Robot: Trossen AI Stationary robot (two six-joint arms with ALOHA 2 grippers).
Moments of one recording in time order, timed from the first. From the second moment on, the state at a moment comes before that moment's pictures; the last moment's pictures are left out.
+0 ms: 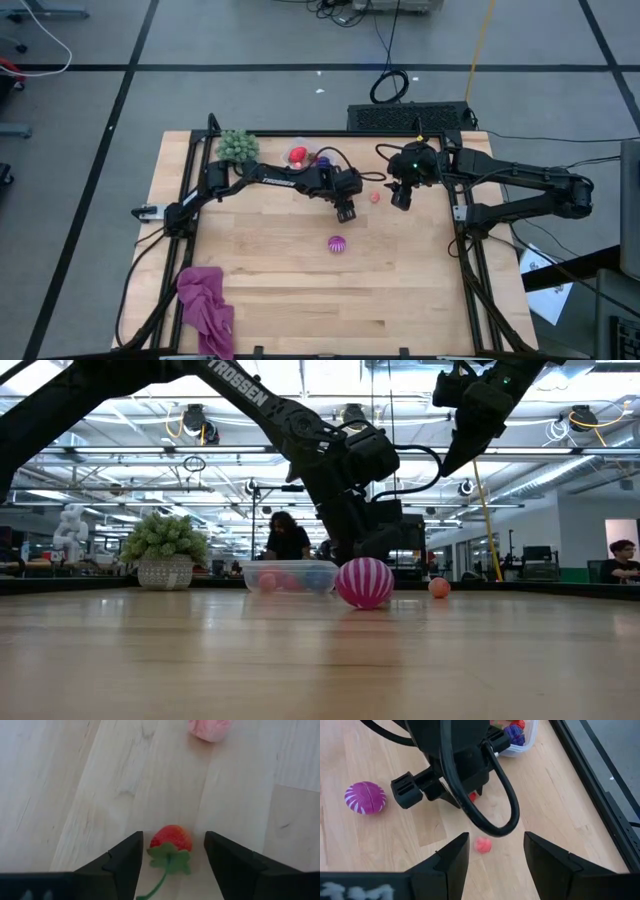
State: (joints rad) left arm 0.18 2.29 1.68 -0.41 -0.10 -0.01; right arm -0.28 1.10 0.96 -0.77 0.10 -0.01
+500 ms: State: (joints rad) left arm 0.18 2.30 1.68 -0.41 -0.09 0.00; right arm -0.28 1.10 0.96 -0.77 0.10 0.00
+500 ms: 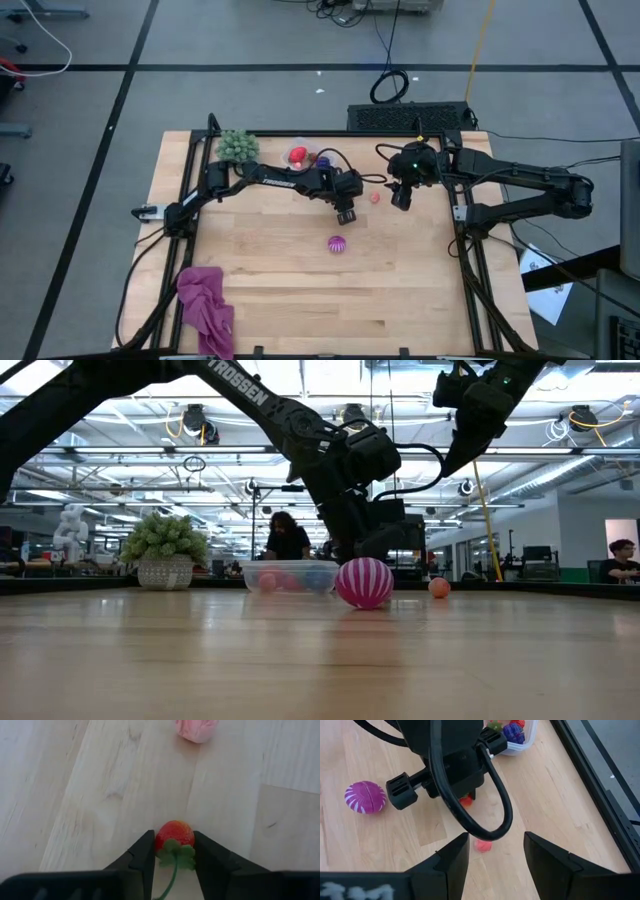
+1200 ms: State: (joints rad) left arm 0.20 2.29 1.93 -0.77 -0.25 0.05; right arm -0.28 1.10 0.96 -0.78 0.10 0.00
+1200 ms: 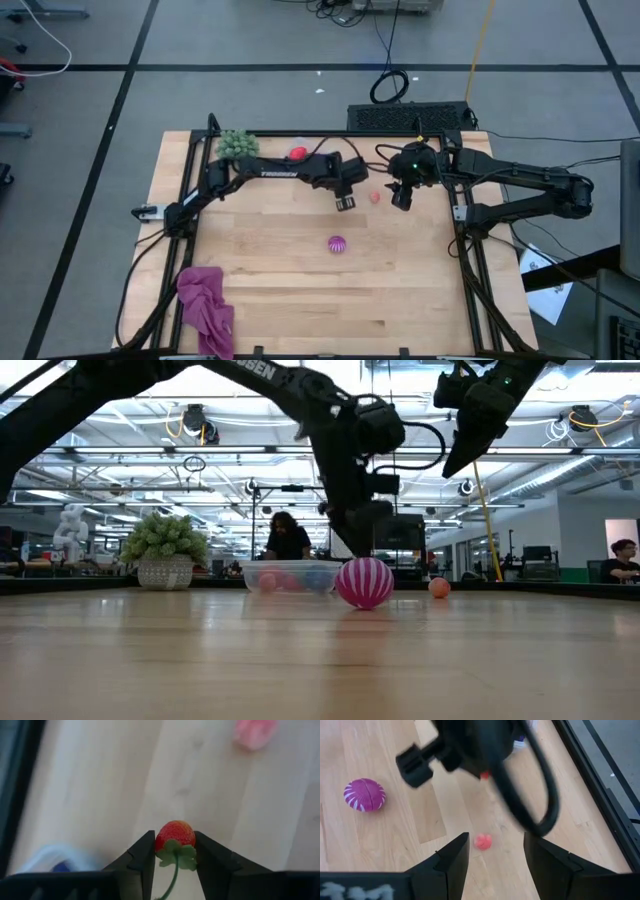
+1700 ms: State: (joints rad) left arm 0.32 2.24 2.06 -1.31 -0.40 -0.06; right arm -0.28 1.10 0.96 -0.83 0.10 0.00
